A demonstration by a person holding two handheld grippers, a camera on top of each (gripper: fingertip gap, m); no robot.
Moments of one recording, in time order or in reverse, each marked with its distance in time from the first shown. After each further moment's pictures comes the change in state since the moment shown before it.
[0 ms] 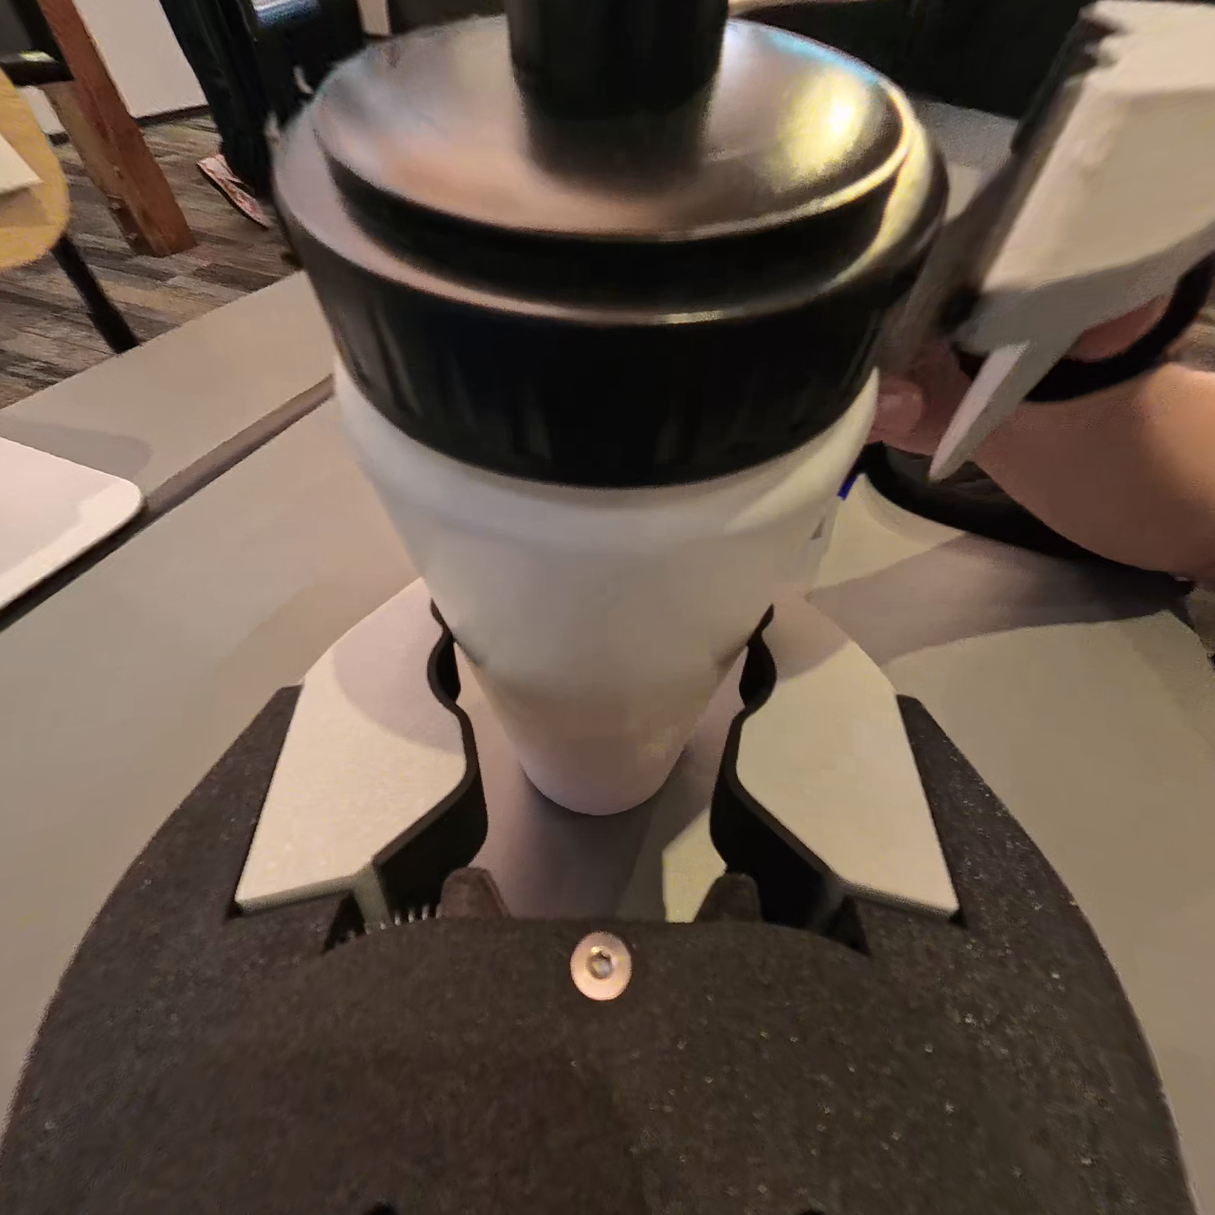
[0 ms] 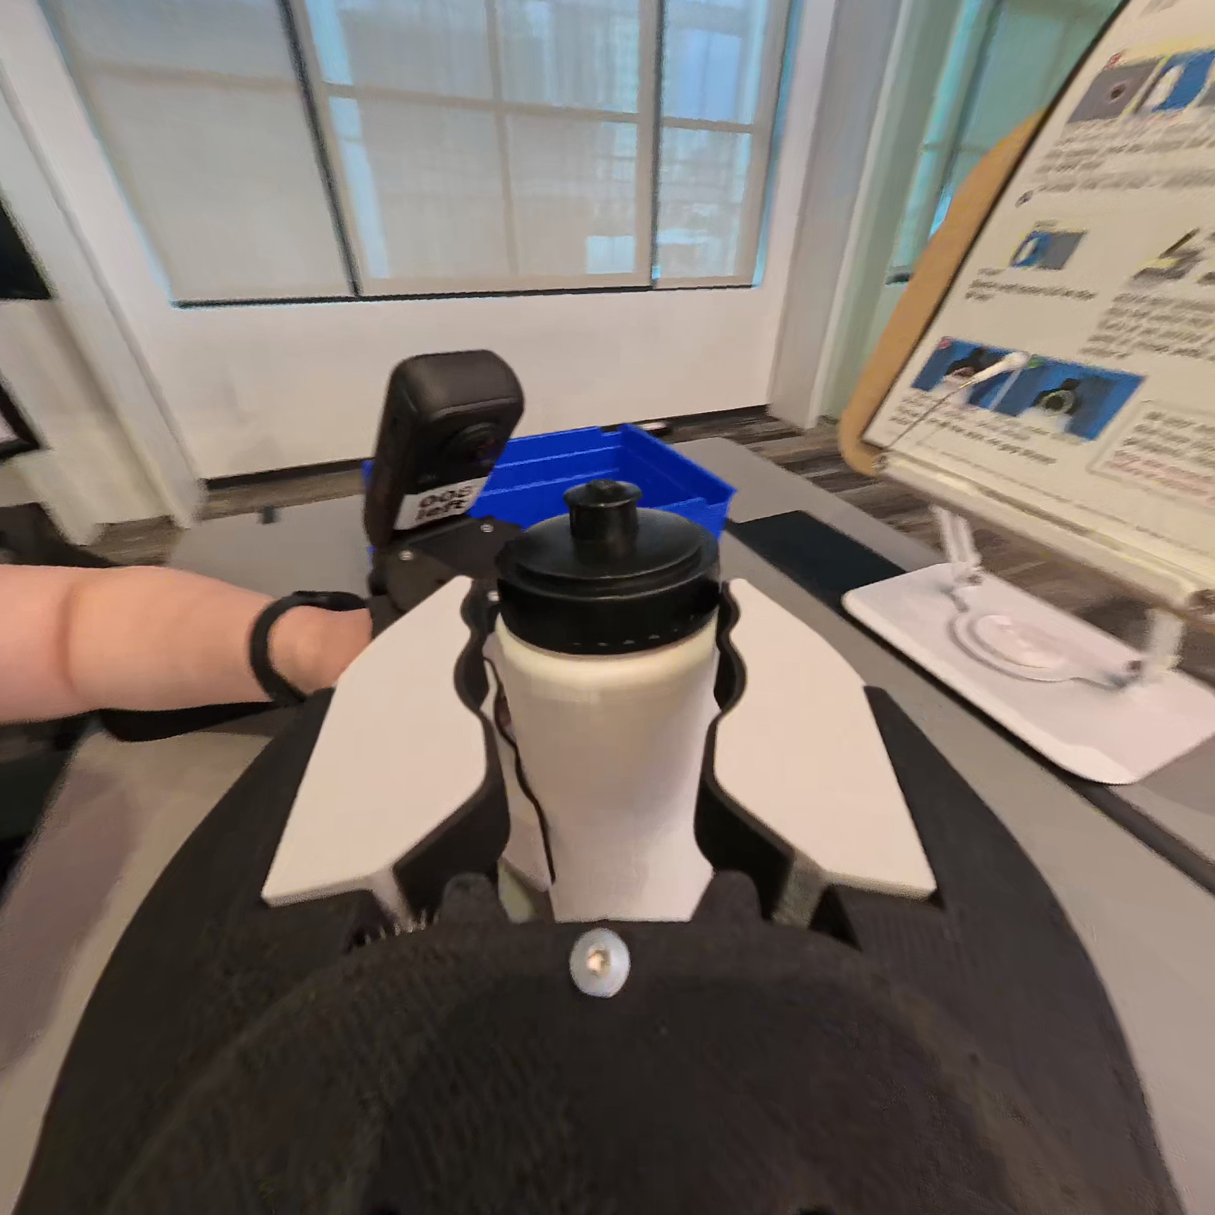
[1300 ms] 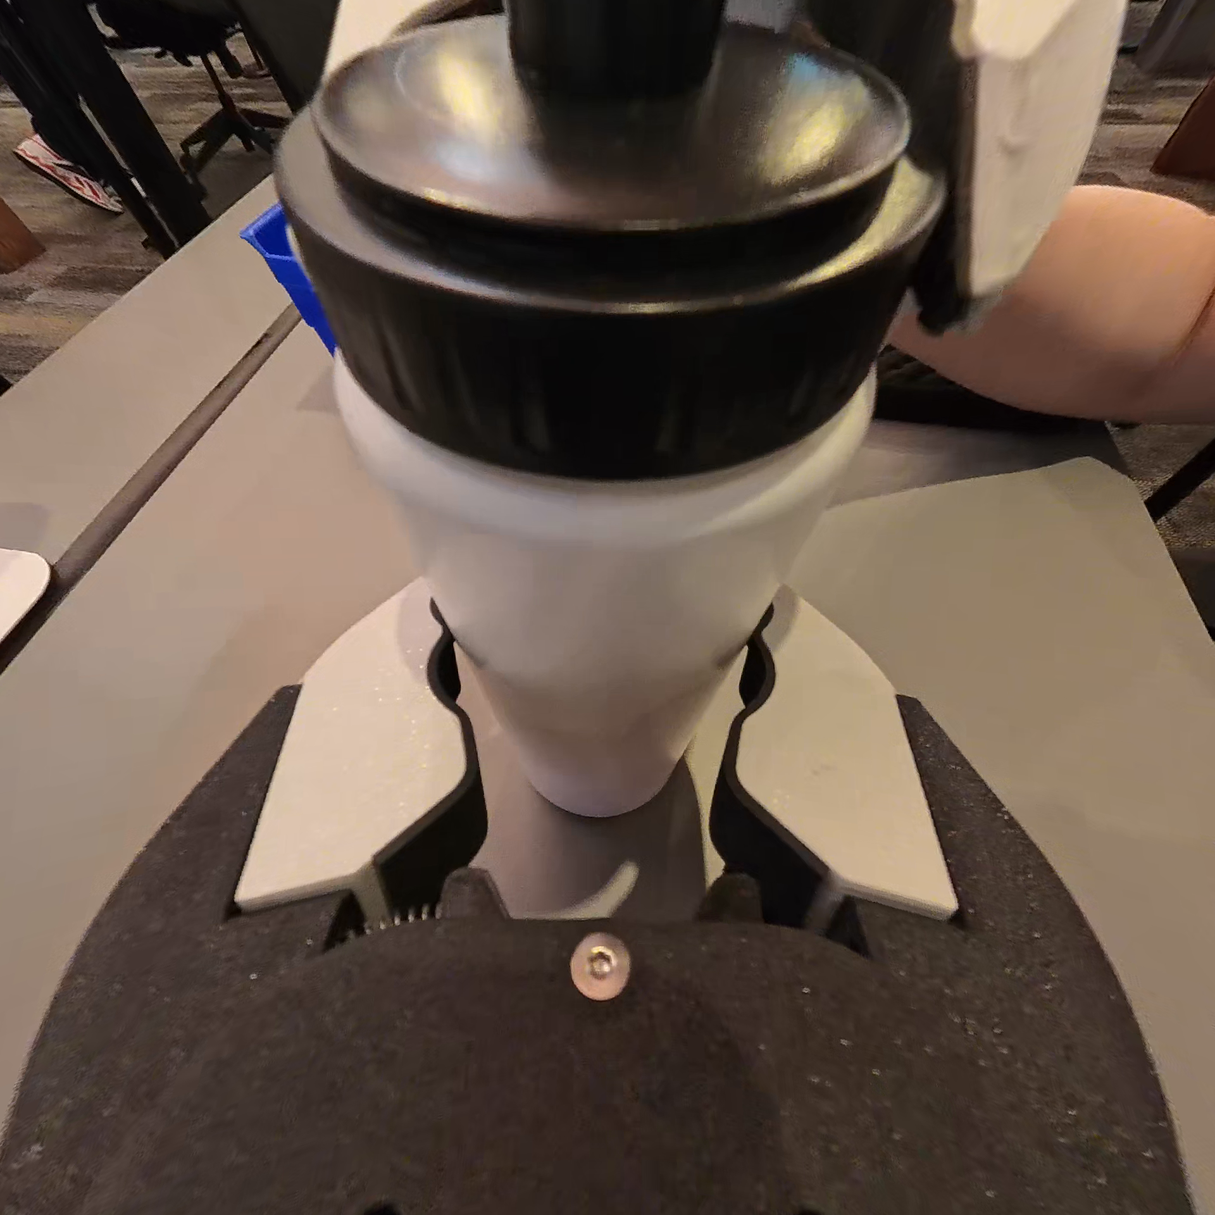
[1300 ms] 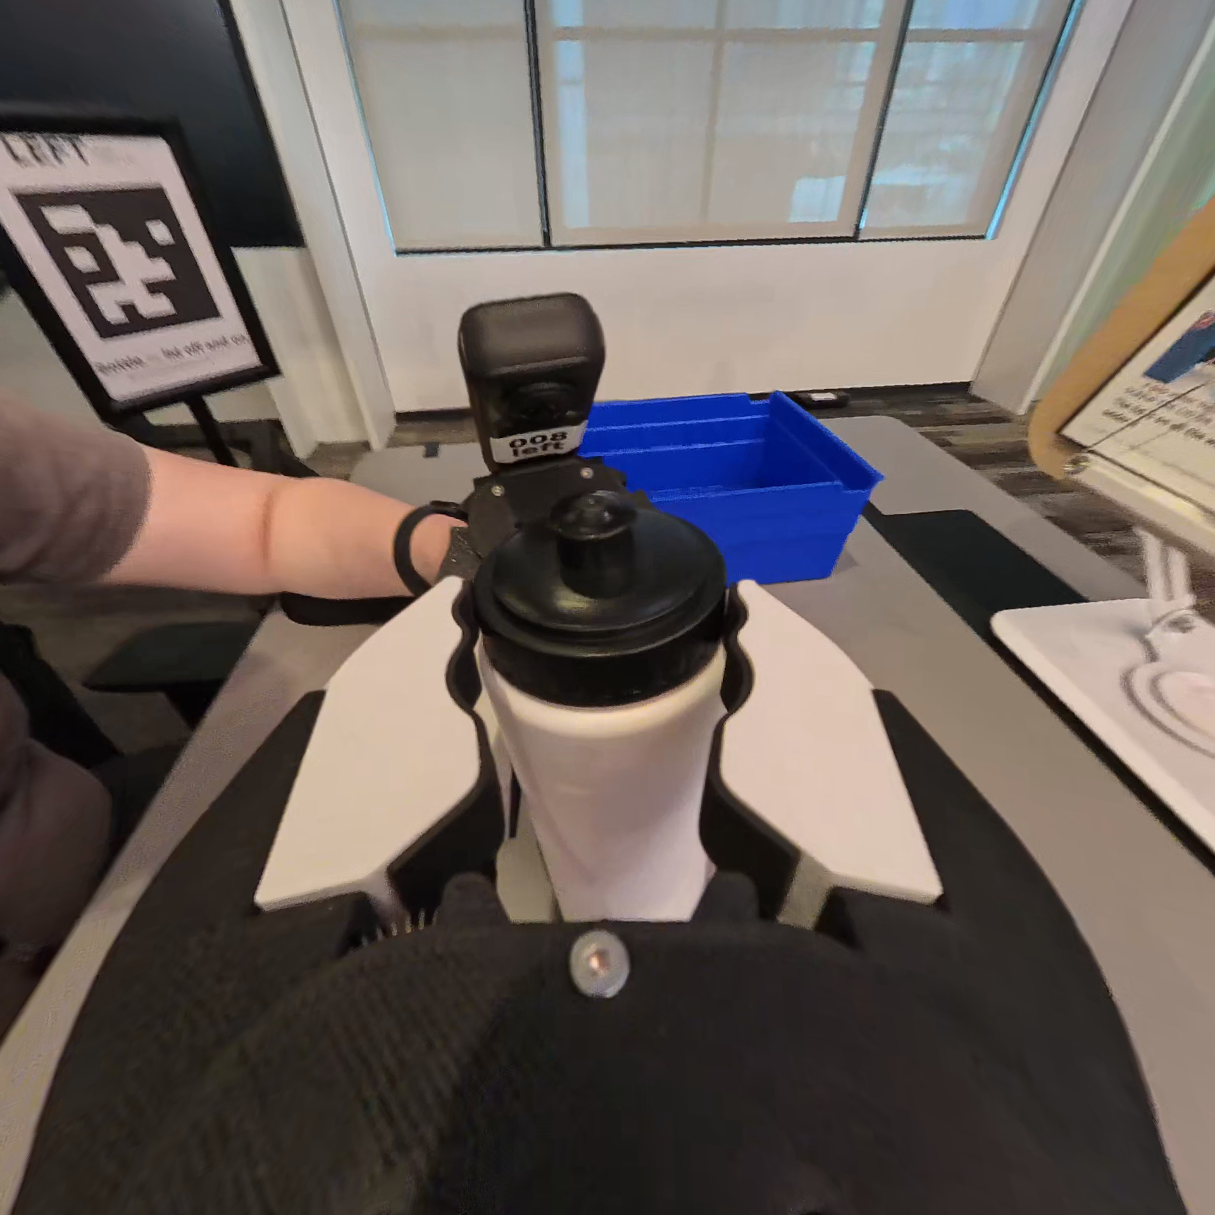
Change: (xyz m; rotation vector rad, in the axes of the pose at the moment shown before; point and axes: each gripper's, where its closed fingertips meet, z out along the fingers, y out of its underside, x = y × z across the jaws) left arm 0.025 0.006 -0.001 -0.118 0.138 0.162; right arm -0.019 0.007 -0.010 -0.076 -0.272 -0.046
